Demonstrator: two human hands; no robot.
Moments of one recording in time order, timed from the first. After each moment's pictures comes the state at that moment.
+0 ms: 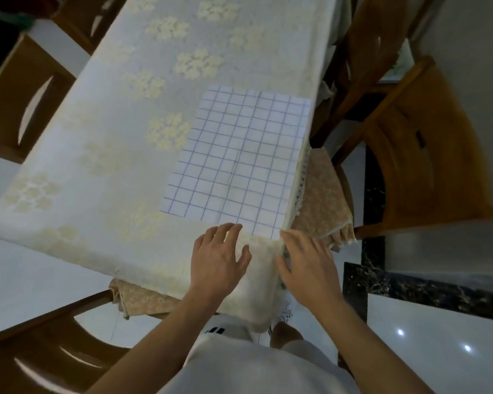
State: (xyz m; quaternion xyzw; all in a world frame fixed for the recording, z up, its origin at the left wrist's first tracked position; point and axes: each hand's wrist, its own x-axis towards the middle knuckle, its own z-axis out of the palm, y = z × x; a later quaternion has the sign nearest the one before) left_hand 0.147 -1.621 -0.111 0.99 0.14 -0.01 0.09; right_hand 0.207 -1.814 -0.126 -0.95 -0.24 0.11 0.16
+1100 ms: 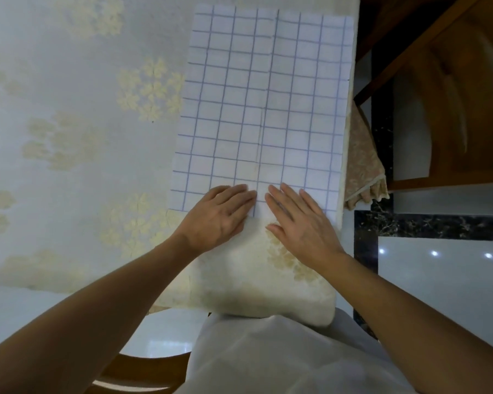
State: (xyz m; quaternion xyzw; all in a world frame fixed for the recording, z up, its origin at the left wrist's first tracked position) left_hand 0.213 -1.442 -0.220 0.95 -0.31 0.02 0.10; right_hand 0.236 -1.688 -0.223 -0.93 -0.36 0.07 0.05
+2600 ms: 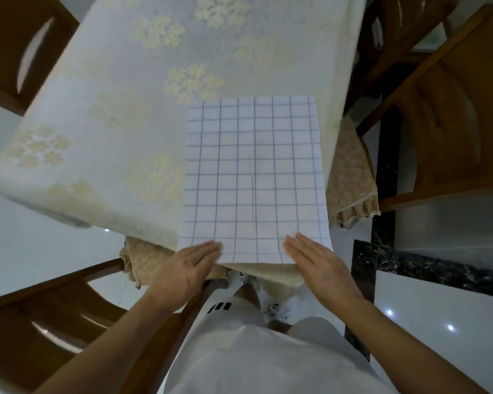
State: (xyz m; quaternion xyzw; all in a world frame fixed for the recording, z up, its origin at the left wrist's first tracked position) left_hand -0.002 -1.494 -0.180 0.98 -0.14 0.04 0.14; right_hand 0.119 -1.799 -0.193 -0.88 -0.43 0.10 0.15
